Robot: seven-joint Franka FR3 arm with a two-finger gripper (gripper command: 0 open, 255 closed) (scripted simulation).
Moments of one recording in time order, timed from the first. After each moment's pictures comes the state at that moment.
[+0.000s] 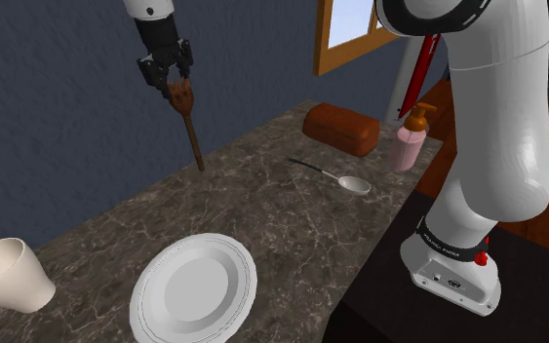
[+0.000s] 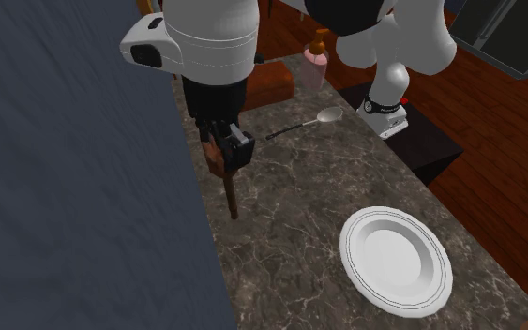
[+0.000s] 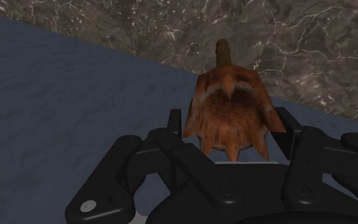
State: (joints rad) arm 0.18 0.47 0.33 -1.17 -0.27 1.67 0.19
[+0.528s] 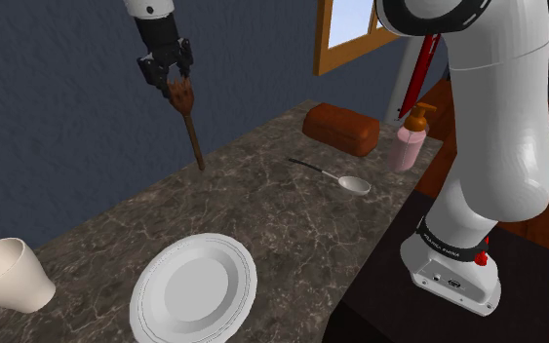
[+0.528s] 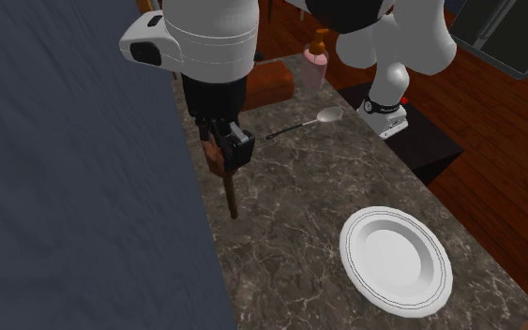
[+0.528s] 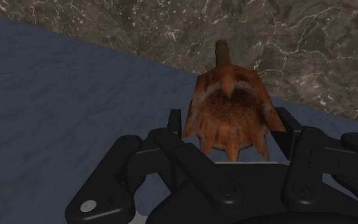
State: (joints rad) arm 0.18 0.46 0.33 -1.17 -0.27 1.67 0.19
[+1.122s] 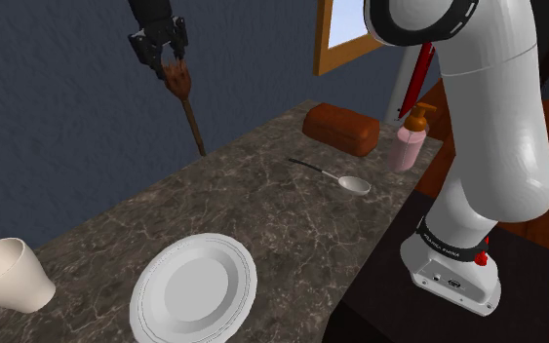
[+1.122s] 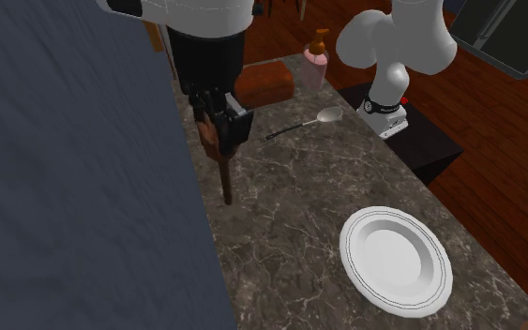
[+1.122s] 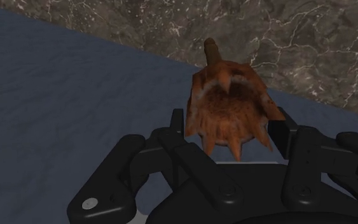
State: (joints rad) arm 0.22 0.53 0.32 -0.95 -0.29 1.52 0.17
